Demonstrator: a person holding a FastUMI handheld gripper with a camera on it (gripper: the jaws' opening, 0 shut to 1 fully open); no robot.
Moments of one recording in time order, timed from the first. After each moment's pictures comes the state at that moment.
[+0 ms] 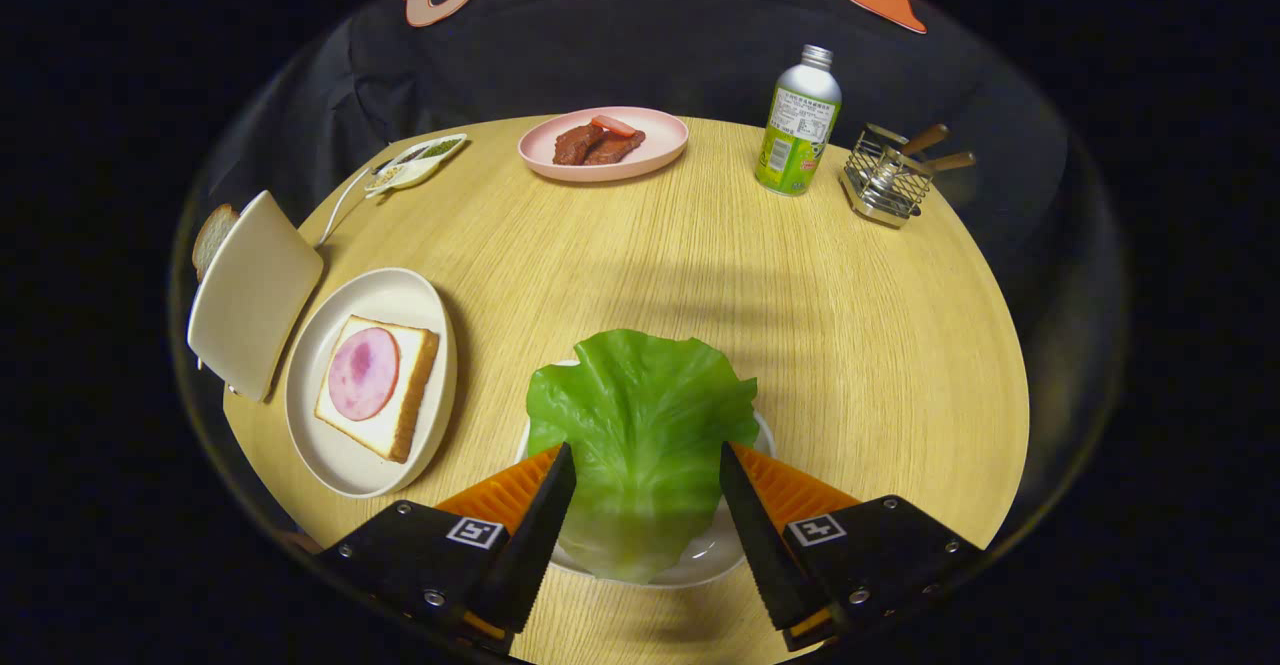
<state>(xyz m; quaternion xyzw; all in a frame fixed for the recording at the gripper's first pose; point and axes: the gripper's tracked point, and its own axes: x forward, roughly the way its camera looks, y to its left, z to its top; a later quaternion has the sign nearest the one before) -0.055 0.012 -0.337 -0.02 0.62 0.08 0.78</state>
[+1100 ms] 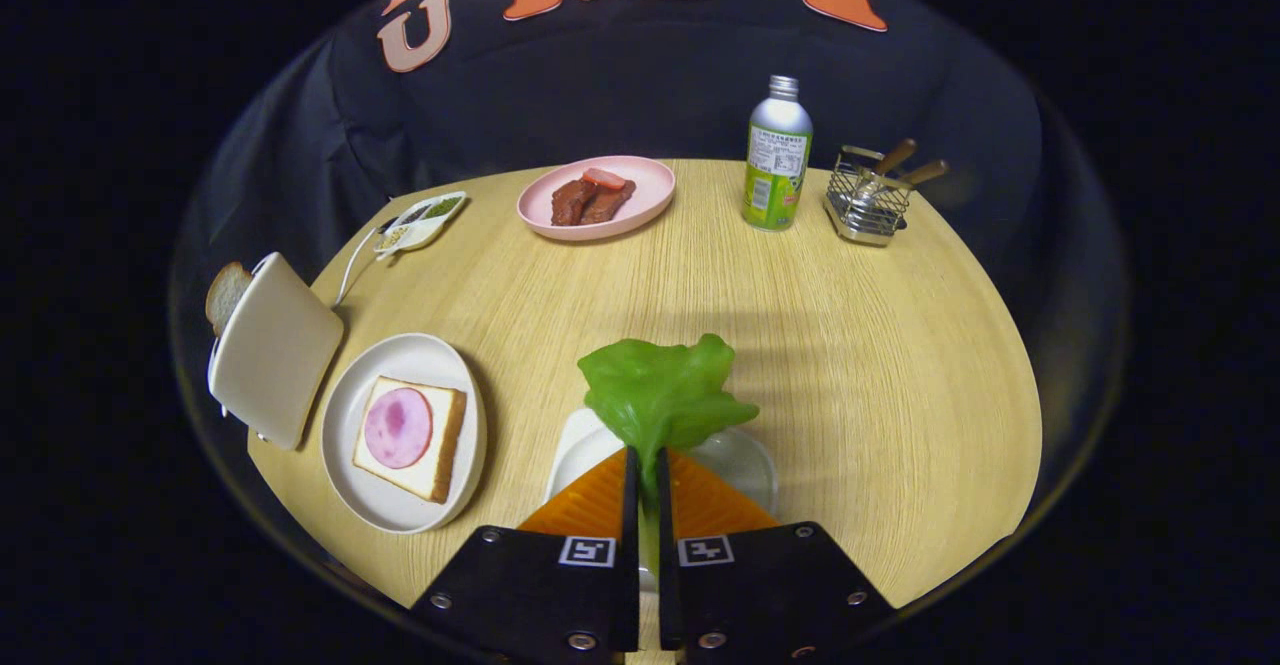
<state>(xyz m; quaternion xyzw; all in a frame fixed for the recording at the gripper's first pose) -0.025 0.030 -0.291 0.04 0.55 0.08 0.83</state>
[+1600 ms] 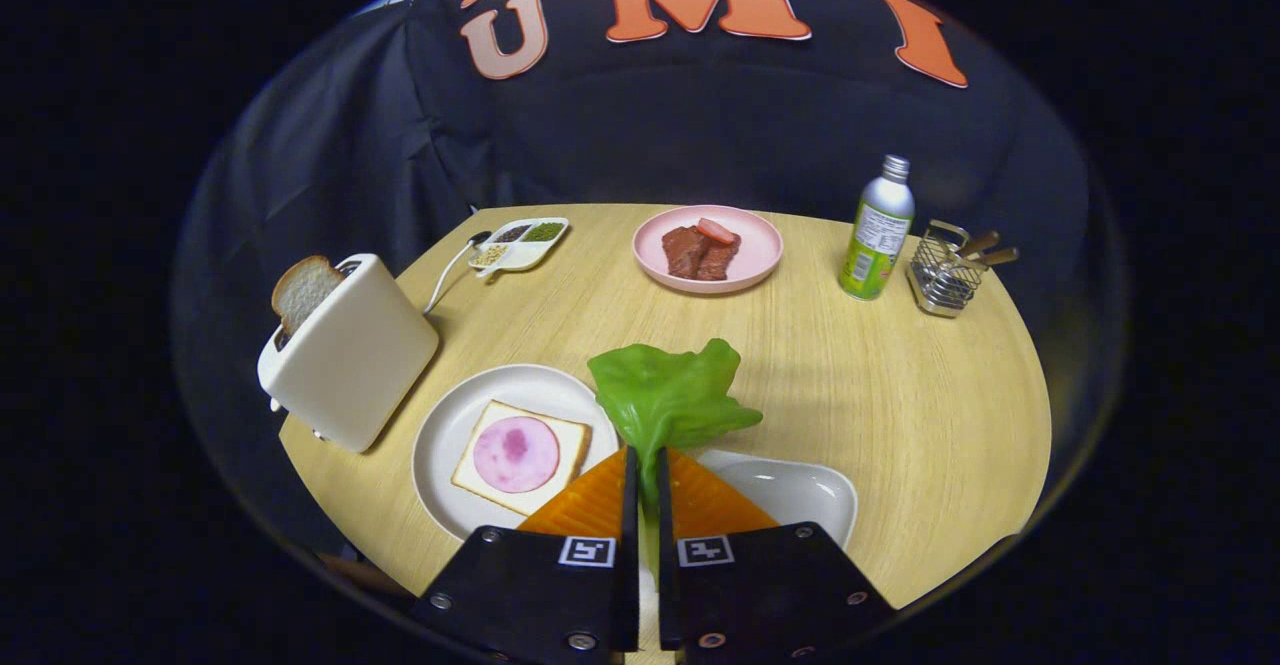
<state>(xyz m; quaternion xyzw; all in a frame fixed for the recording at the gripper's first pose) -0.017 0.119 -0.247 0.03 0.51 0.19 0.84</state>
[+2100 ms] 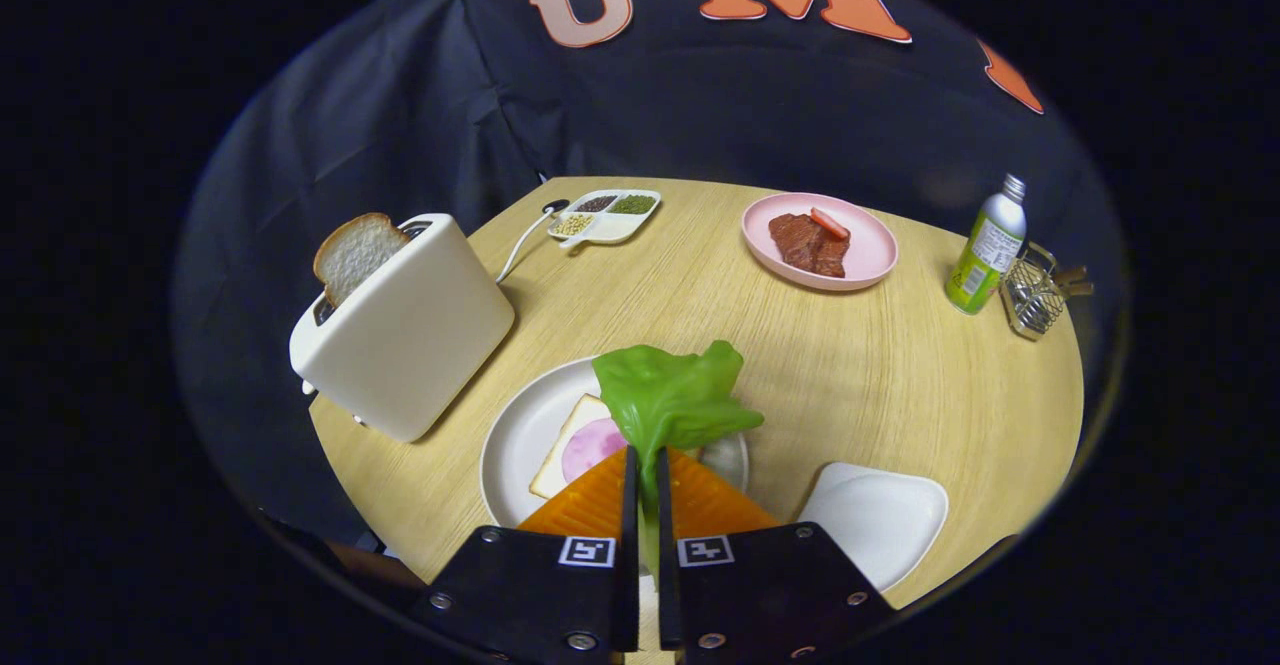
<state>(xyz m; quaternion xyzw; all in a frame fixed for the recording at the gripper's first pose) -0.036 0.199 -0.256 0.03 0.53 0.27 0.80</state>
